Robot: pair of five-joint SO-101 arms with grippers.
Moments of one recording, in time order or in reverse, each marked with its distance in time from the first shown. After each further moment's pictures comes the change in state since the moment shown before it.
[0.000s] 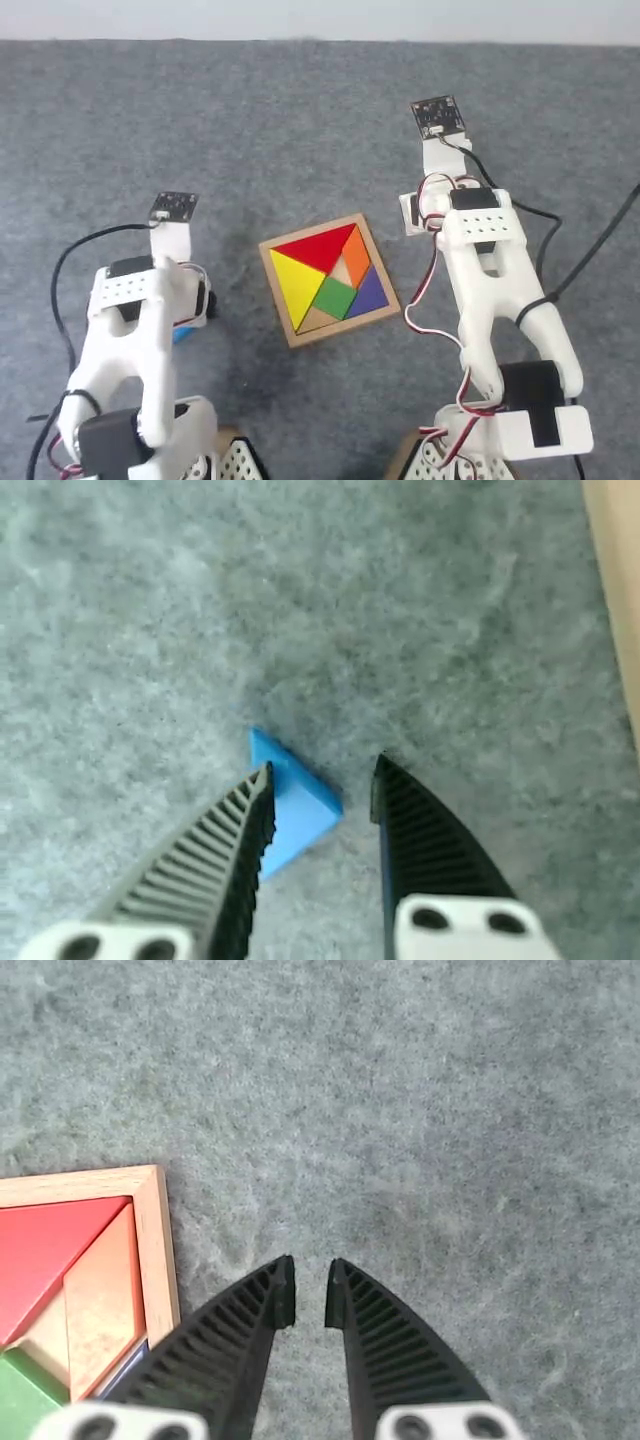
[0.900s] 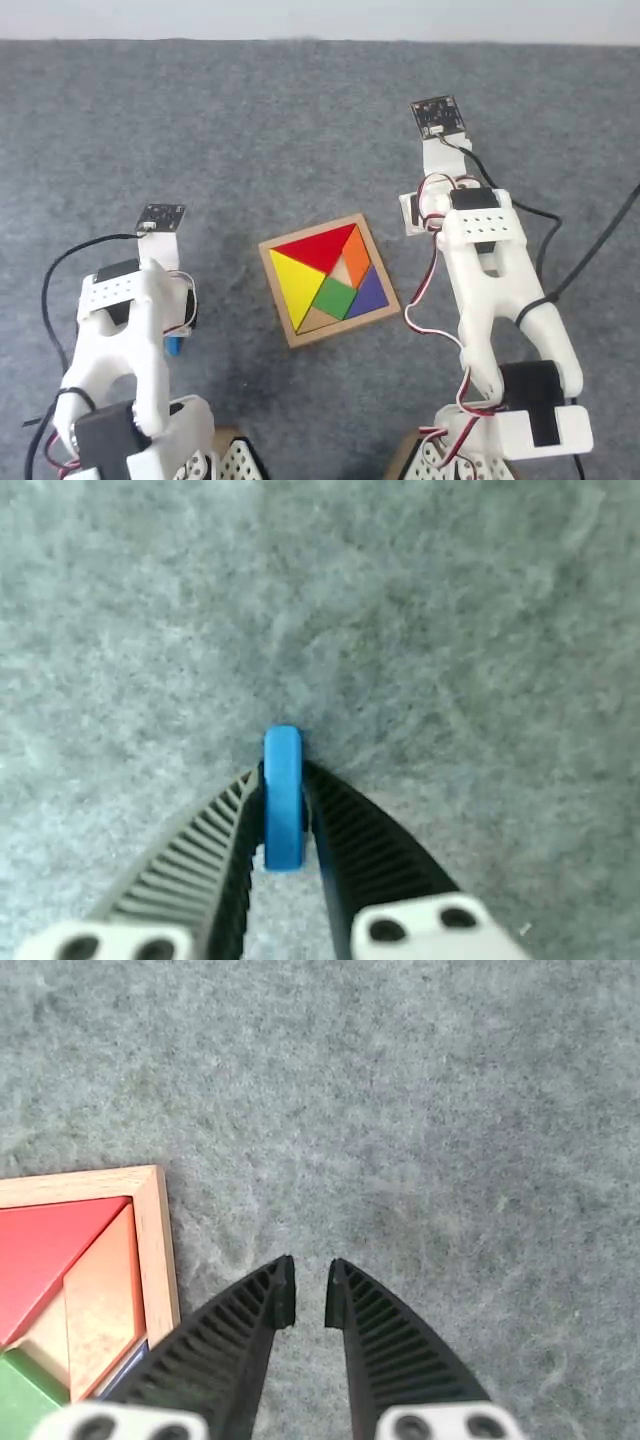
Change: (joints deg) left arm -4.8 1.5 0.4 1.3 -2.5; right arm 0.0 0.0 0.0 0.0 0.0
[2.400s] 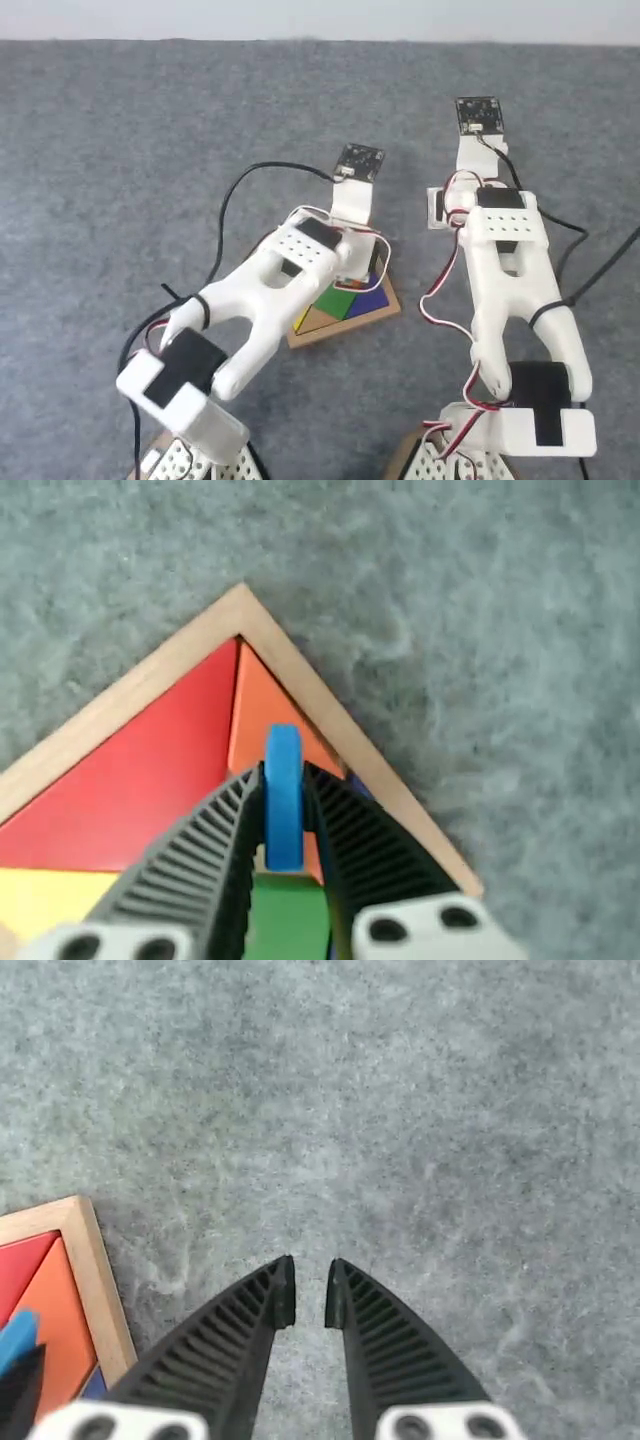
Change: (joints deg) left arm 51.9 24.2 -30.3 -15.0 35.4; right arm 6.1 0.0 0.0 0.0 -4.8
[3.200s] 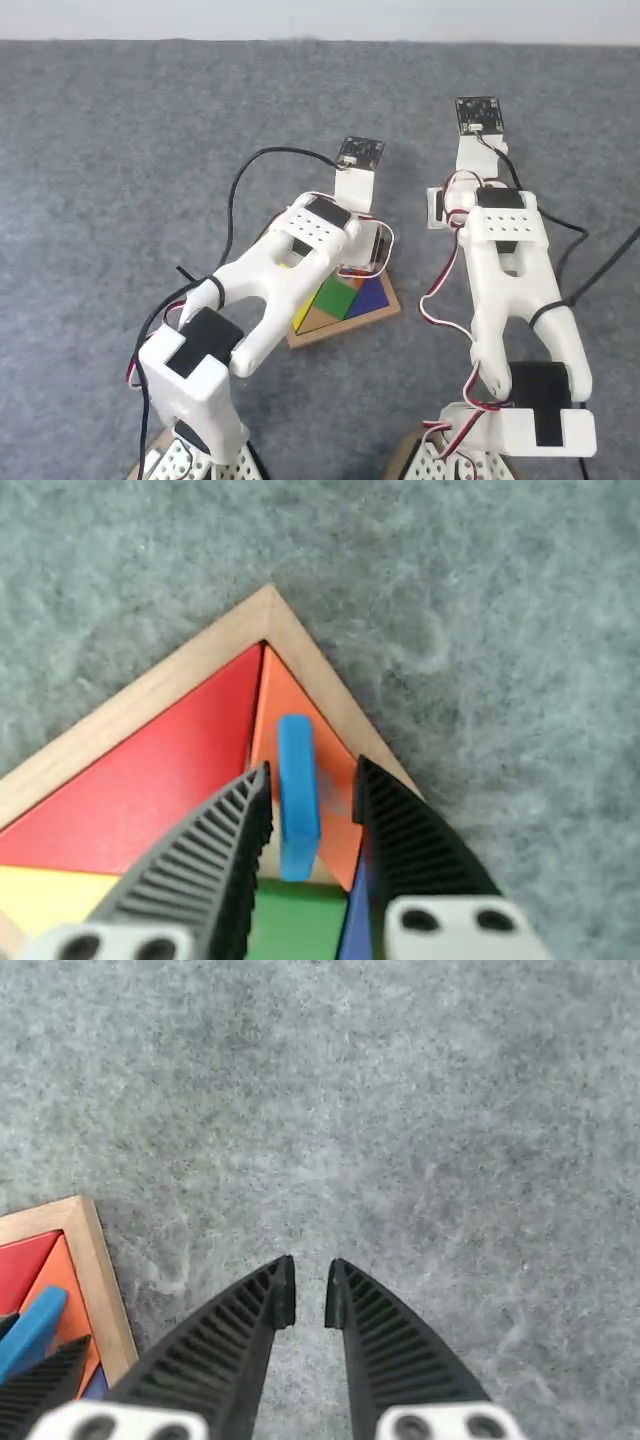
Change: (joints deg) left arm -1.2 8.7 -11.4 10.0 1.4; right arm 0.0 0.0 0.0 0.0 0.0
